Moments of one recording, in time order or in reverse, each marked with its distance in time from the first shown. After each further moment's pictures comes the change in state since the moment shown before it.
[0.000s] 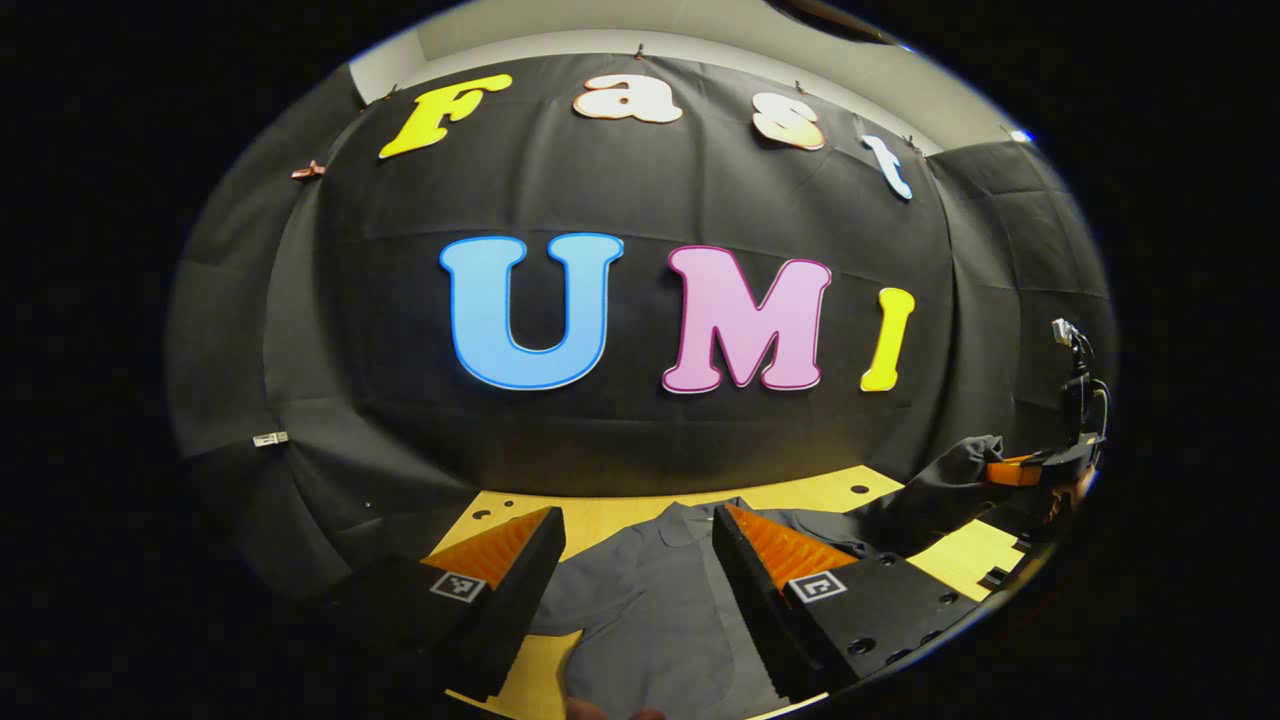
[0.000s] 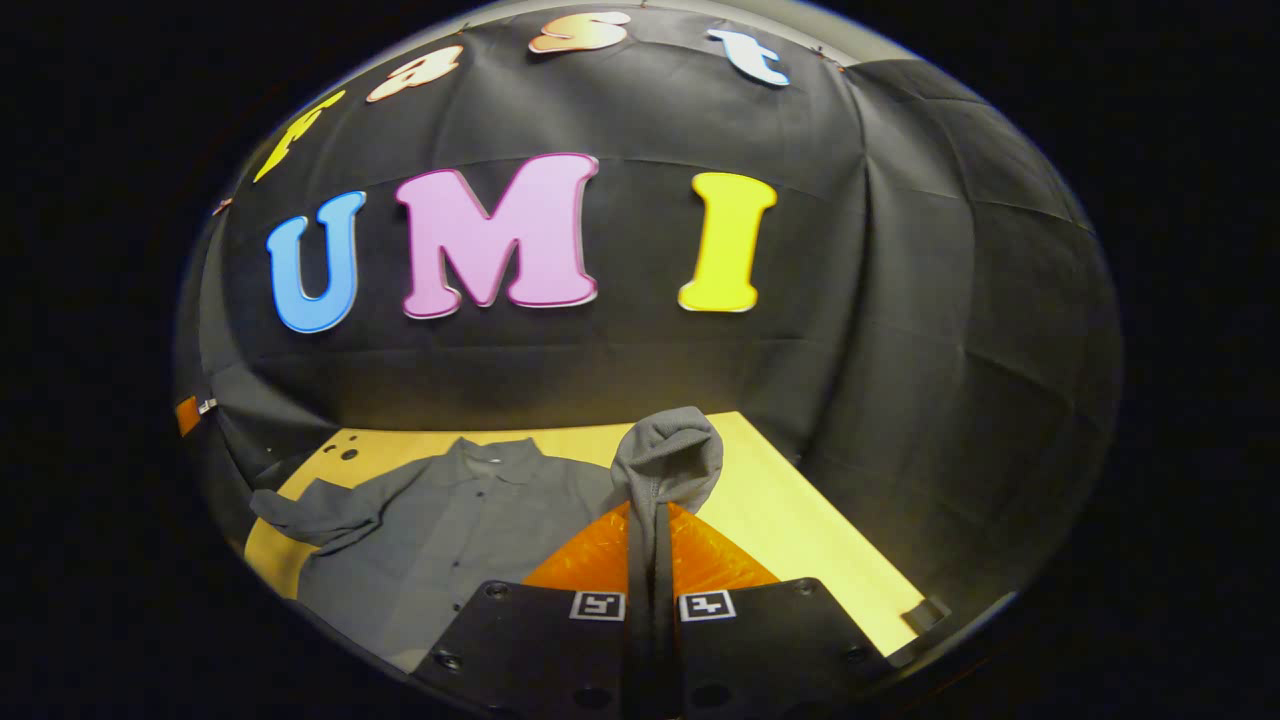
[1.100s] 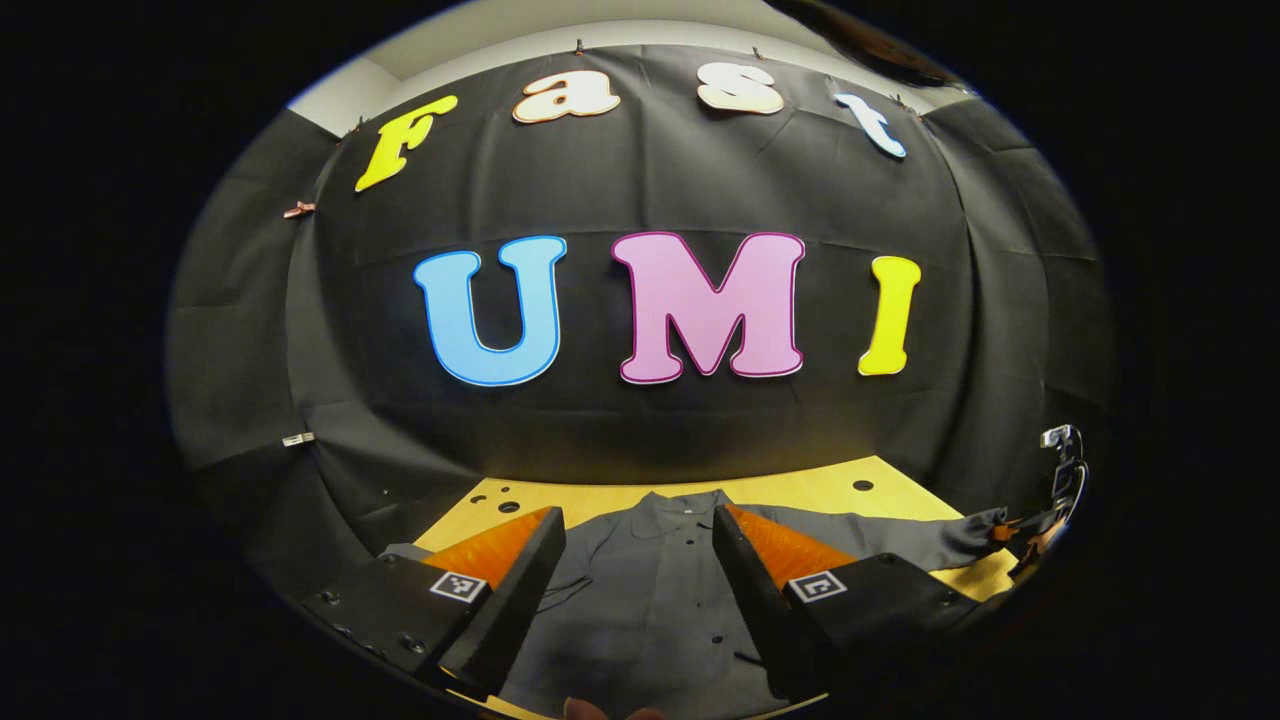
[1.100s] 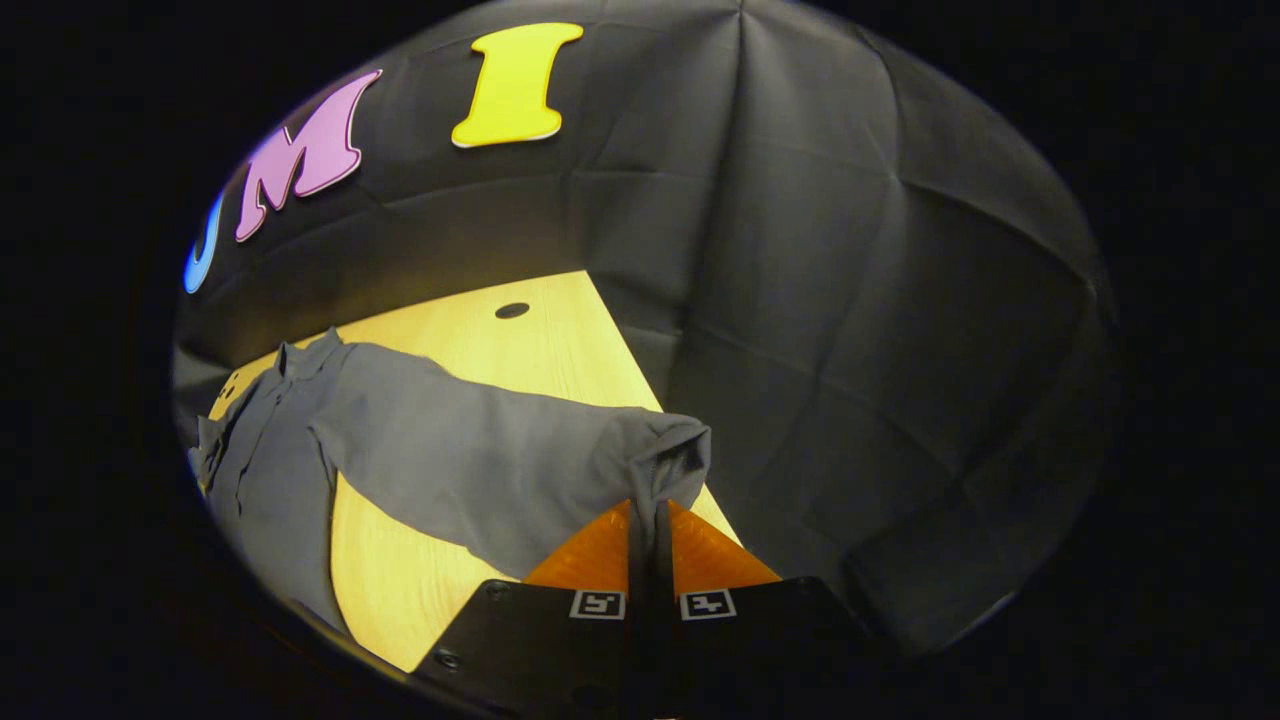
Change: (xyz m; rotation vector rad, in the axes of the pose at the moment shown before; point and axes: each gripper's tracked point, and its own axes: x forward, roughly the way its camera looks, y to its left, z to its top) left arm 0.006 -0.161 0.007 0.066 0.057 0.120; right arm 0.083 -0.324 -0.166 0.059 0.313 -0.197
